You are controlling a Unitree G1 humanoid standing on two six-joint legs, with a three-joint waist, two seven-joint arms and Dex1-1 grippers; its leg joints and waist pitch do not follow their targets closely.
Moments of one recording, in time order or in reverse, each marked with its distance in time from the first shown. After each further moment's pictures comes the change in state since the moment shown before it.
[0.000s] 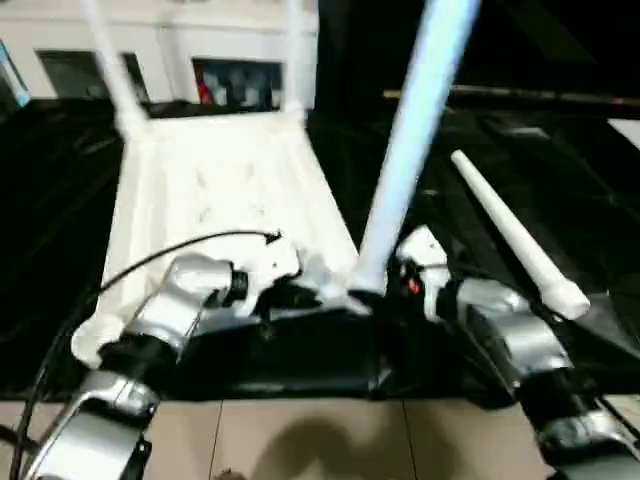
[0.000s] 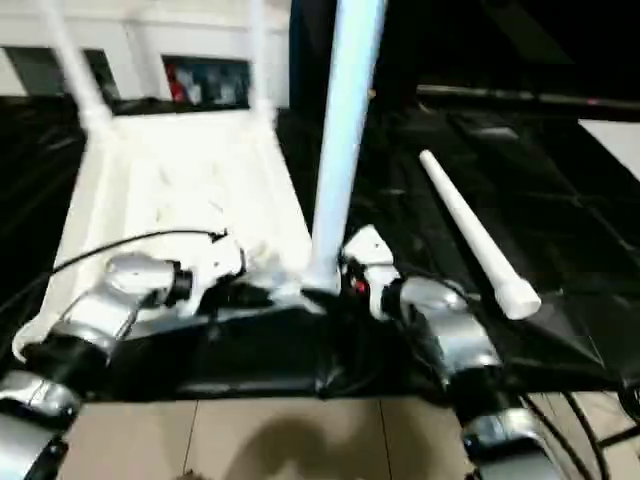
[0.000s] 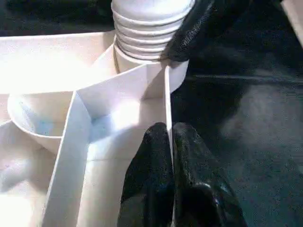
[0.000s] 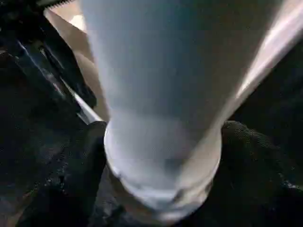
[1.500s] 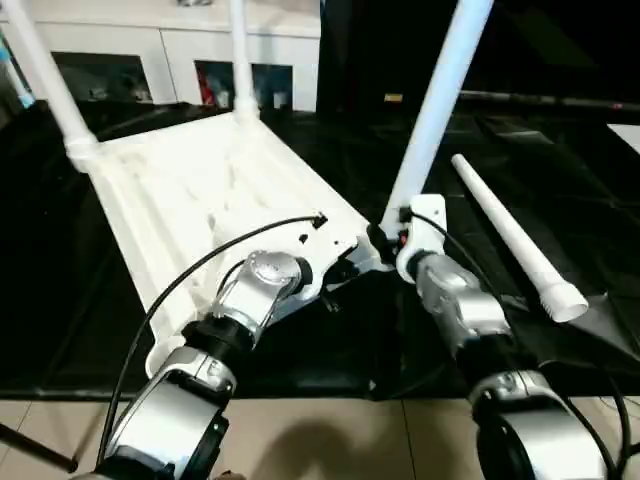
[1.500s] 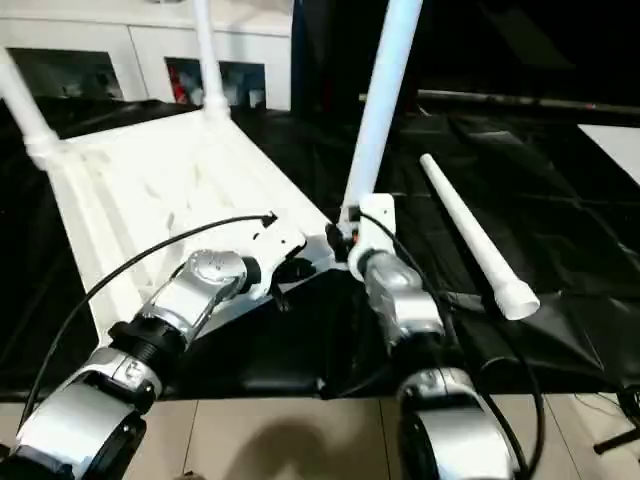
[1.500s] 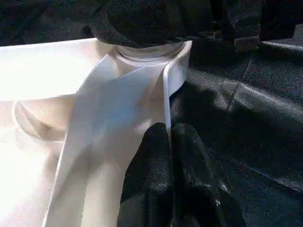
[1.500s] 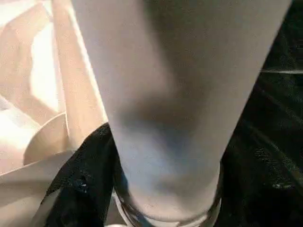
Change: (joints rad) left arm -0.148 -0.284 0.018 0.193 0.099 0.161 0.520; right arm -0.215 0.289 -0.237 0.332 -0.004 0.016 -0.752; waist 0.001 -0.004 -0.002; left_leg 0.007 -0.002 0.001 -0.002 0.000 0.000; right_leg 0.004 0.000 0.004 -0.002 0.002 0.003
